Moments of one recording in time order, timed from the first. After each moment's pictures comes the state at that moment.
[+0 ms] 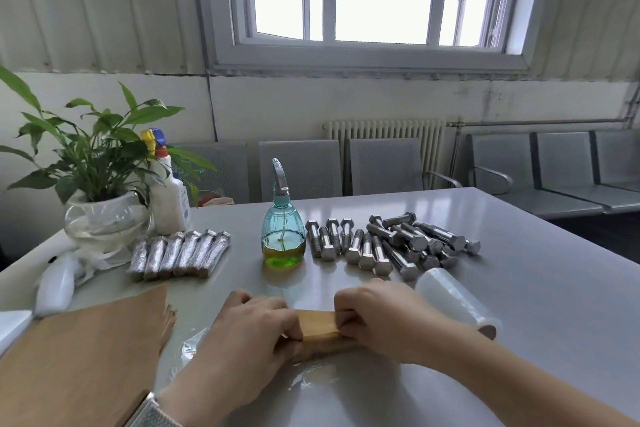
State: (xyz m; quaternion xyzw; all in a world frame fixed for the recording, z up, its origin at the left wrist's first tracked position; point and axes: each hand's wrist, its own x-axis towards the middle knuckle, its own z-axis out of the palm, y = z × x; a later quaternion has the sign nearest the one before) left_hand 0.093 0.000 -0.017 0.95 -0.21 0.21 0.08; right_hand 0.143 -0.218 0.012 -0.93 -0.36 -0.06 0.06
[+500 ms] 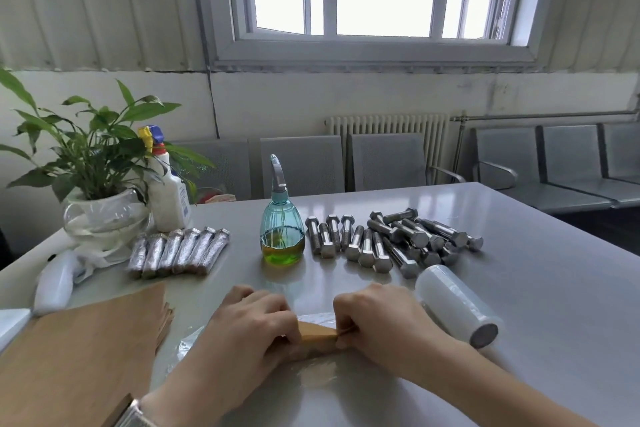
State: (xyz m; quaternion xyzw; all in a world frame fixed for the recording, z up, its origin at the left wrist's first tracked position) left_hand 0.086 0.000 -0.008 0.93 -0.27 0.23 0.06; right_hand 0.136 -0.212 0.000 -0.94 -0.31 -0.10 0.05
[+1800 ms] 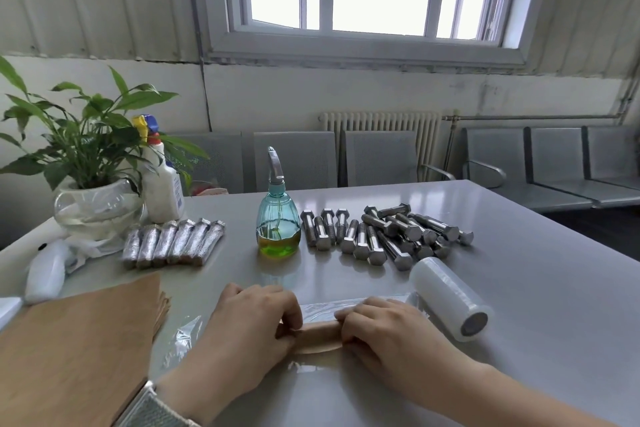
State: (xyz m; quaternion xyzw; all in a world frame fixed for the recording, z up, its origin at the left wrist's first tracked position) left_hand 0.088 -0.013 -0.011 0.98 -0.12 0.15 0.10; right_hand 0.114 -0.241 -0.023 -0.89 -0.43 -0.14 0.08
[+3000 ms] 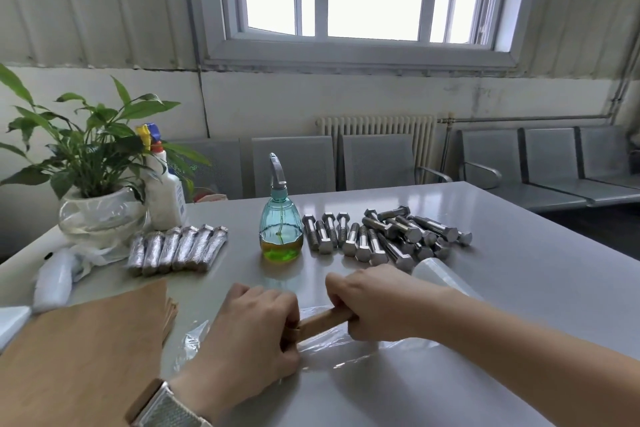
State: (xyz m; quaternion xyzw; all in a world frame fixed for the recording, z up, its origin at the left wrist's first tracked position) left_hand 0.089 -0.003 -0.021 0.96 -0.18 0.22 0.06; right_hand 0.148 -0.212 0.018 -0.91 -0.40 -0.04 -0.06
